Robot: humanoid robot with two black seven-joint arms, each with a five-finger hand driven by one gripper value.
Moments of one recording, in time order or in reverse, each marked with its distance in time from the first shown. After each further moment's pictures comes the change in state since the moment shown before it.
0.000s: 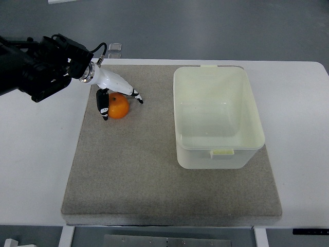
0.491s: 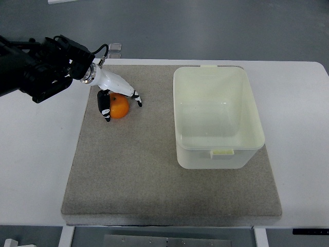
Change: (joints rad) left arm 0.002 0.000 0.000 -0.002 0.014 -0.001 0.000; right arm 0.001 0.000 0.000 0.000 0.000 0.000 0.000
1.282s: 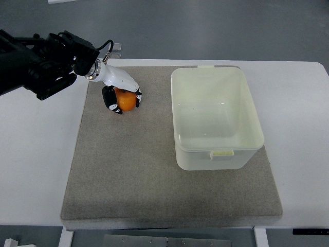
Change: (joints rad) left arm -0.019 -0.023 0.000 0.014 0.001 0.036 0.000; right arm 0.000 0.000 0.000 0.000 0.000 0.000 0.000
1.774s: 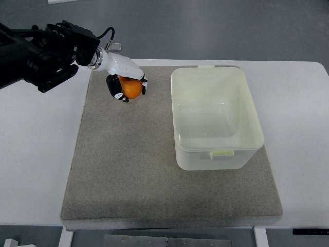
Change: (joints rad) left arm -0.033 -0.001 -0.034 0.021 -0.019 0.046 0.000; right arm 0.001 0.000 0.000 0.000 0.000 0.000 0.000
